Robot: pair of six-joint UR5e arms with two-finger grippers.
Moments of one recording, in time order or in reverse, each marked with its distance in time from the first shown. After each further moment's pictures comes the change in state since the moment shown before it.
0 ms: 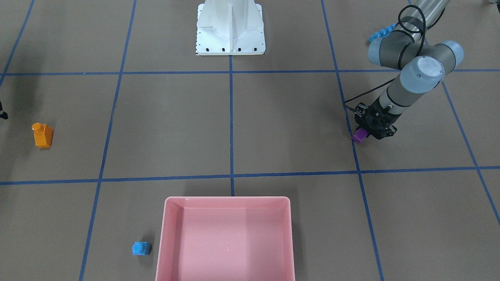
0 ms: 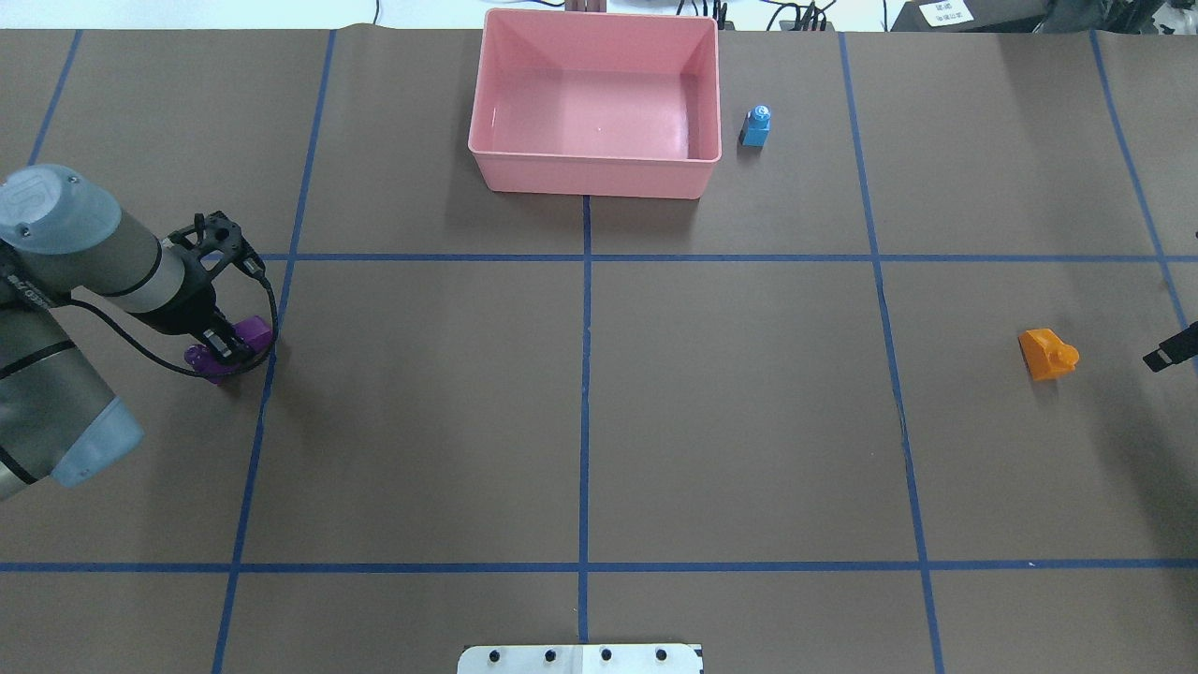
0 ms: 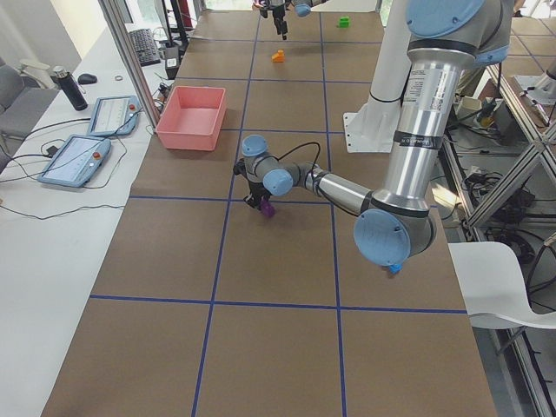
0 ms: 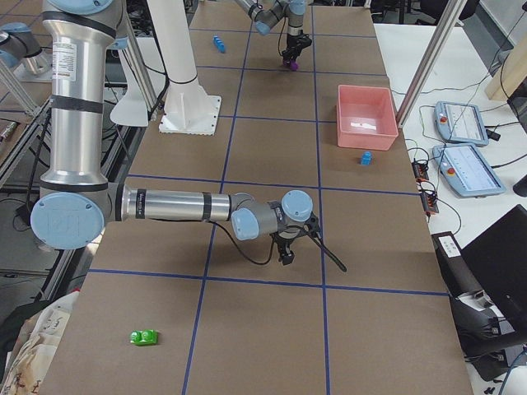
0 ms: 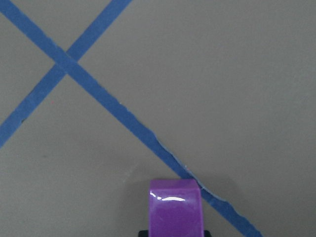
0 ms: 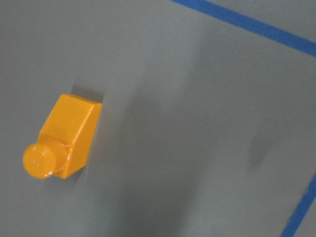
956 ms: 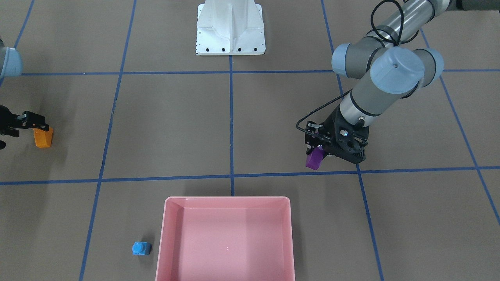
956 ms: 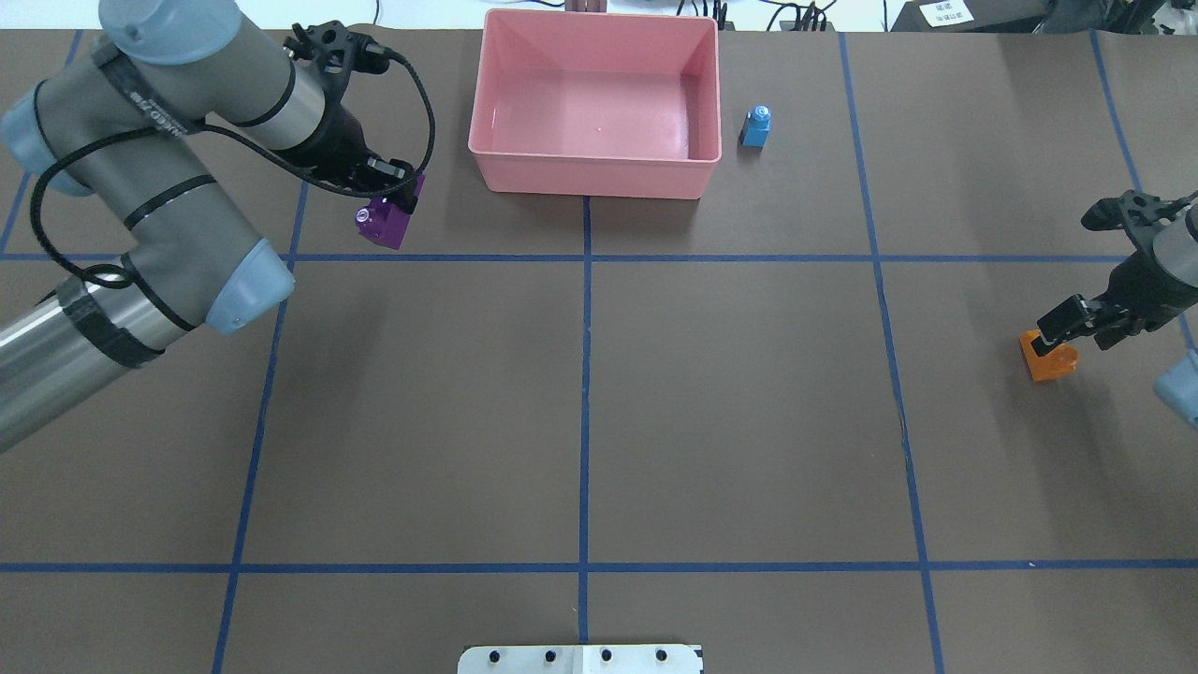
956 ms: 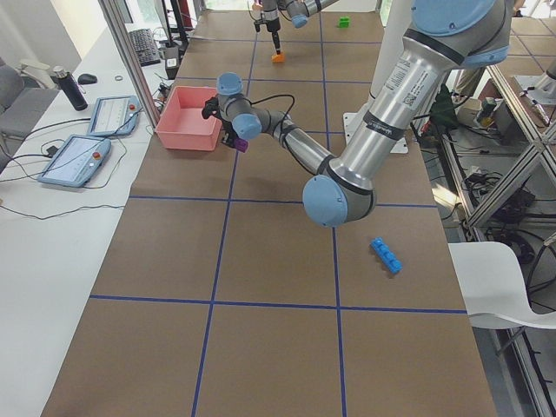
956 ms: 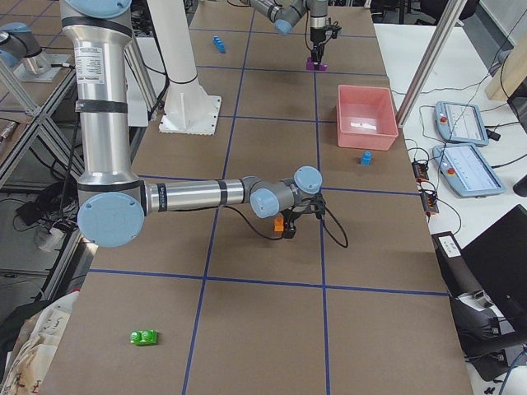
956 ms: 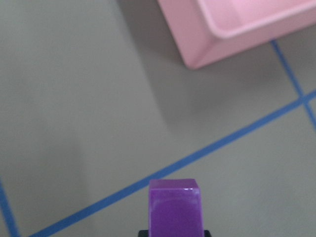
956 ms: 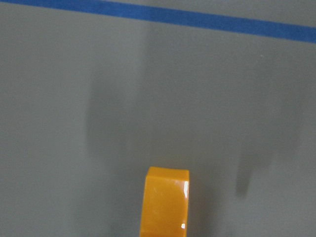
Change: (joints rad) left arm -0.053 -0.441 0.136 0.015 -0.035 -0.586; right arm -0.163 0.109 0.000 0.004 -0.012 0.462
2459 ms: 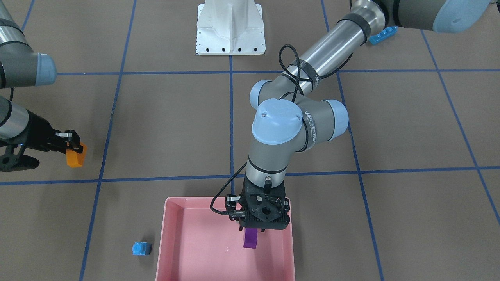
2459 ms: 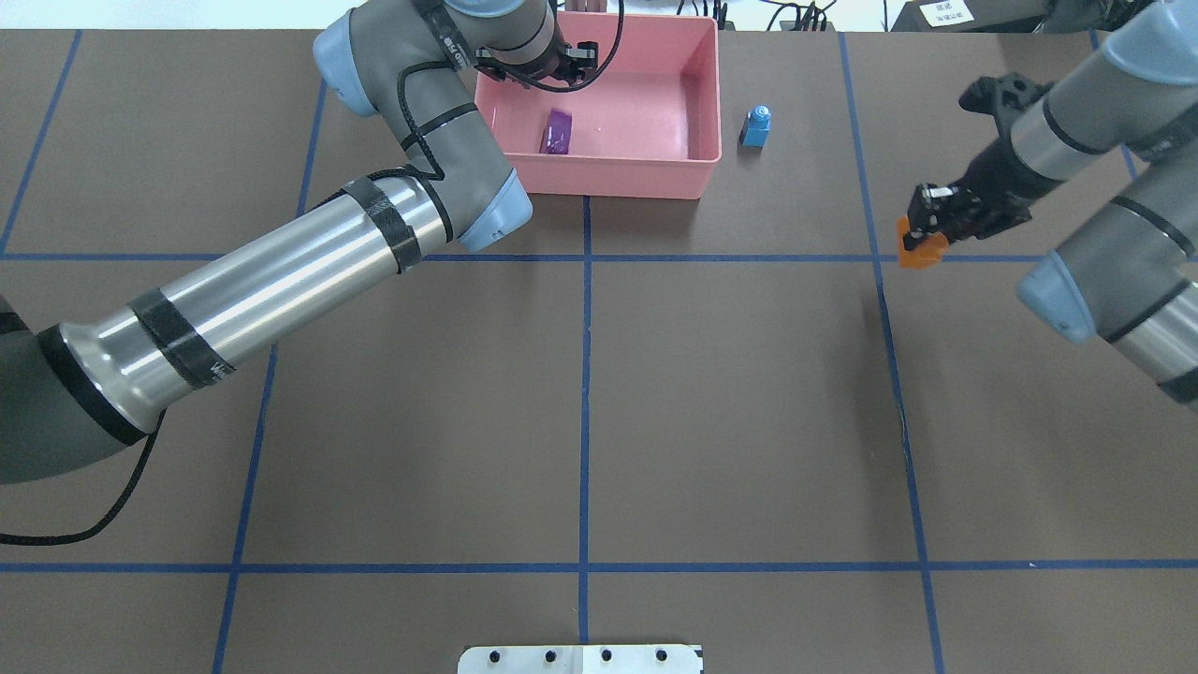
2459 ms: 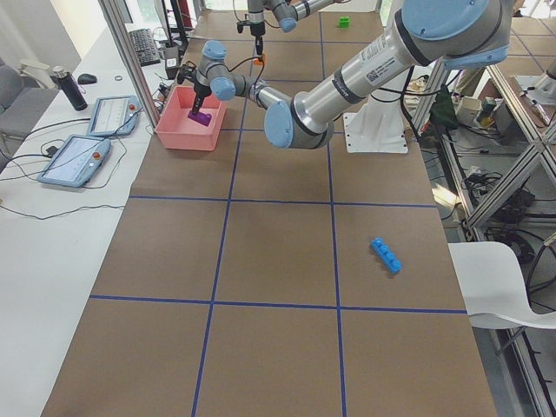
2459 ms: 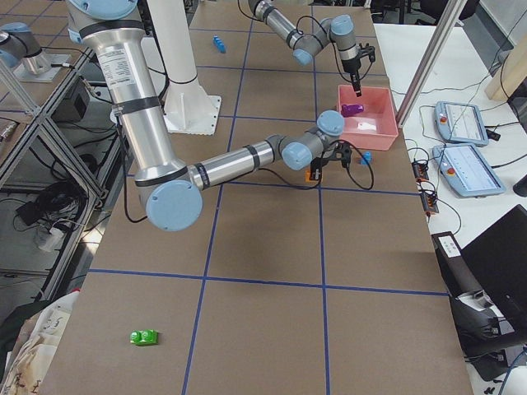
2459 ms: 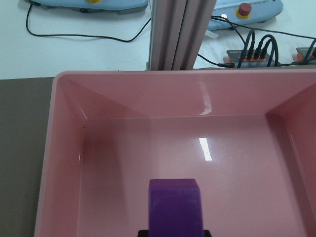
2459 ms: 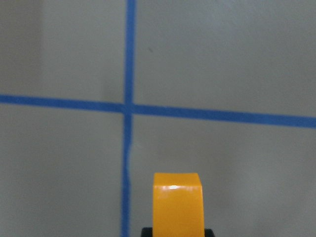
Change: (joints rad) left arm 0.079 -0.501 0.644 -0.216 0.415 -0.293; right arm -0.043 0.375 -0.029 -0.012 -0.065 0.431
